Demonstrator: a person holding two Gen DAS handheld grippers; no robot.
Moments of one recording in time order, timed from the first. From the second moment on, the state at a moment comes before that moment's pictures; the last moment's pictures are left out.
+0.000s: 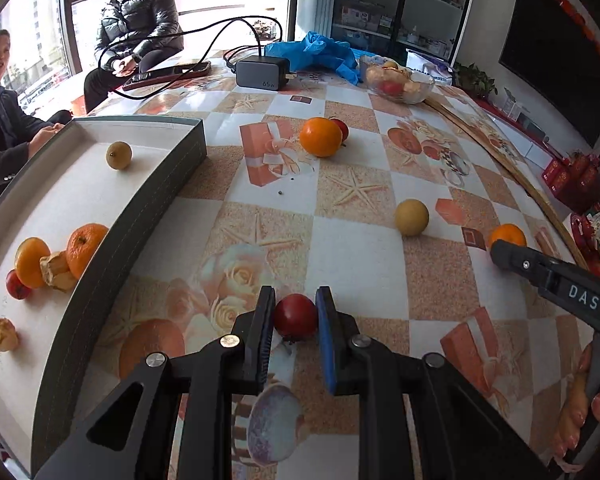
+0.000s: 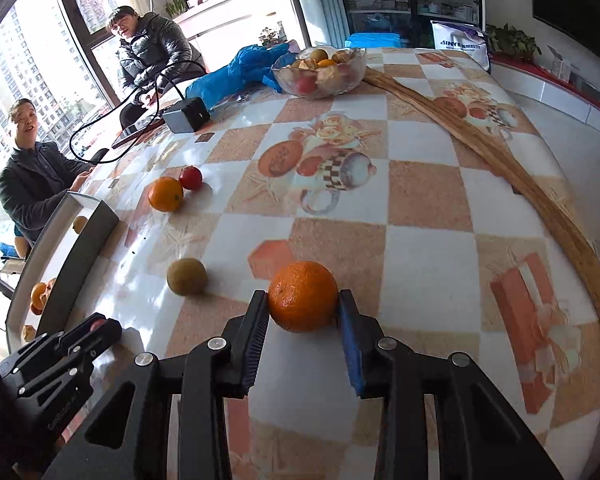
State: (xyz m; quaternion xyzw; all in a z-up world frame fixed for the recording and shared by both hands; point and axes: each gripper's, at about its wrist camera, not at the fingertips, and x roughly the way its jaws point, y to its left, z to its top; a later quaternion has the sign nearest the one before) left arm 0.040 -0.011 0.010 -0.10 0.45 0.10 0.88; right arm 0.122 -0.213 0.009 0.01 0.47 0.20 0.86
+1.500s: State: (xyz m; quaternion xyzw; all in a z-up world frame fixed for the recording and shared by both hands) left arm 0.015 -0.033 0.006 -0.06 0.41 0.10 0.90; right arm 0.075 -0.246 0.001 0.09 0.42 0.21 0.88
